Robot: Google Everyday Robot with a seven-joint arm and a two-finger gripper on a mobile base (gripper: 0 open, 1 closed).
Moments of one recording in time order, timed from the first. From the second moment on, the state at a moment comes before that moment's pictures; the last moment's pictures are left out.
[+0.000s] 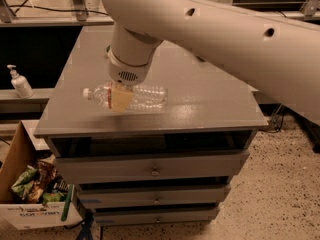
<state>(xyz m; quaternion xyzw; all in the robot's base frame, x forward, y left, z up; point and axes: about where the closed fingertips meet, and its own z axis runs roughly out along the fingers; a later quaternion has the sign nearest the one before) 0.540 0.089 0.875 -0.70 0.68 0.02 0.20</state>
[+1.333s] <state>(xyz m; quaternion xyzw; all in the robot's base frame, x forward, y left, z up) 0.593 0.144 0.965 -0.67 0.57 0.20 0.42</state>
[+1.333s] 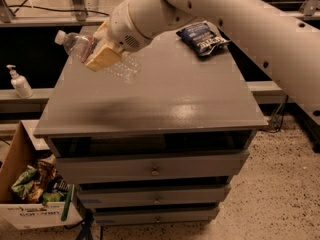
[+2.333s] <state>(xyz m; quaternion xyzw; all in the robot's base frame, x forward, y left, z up) 0.590 0.133 0.983 -0.59 0.53 0.32 0.52</state>
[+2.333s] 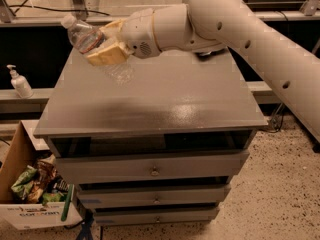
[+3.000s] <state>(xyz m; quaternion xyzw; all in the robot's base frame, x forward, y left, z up) 0.598 0.123 0.990 -0.53 0.49 0.37 0.58</state>
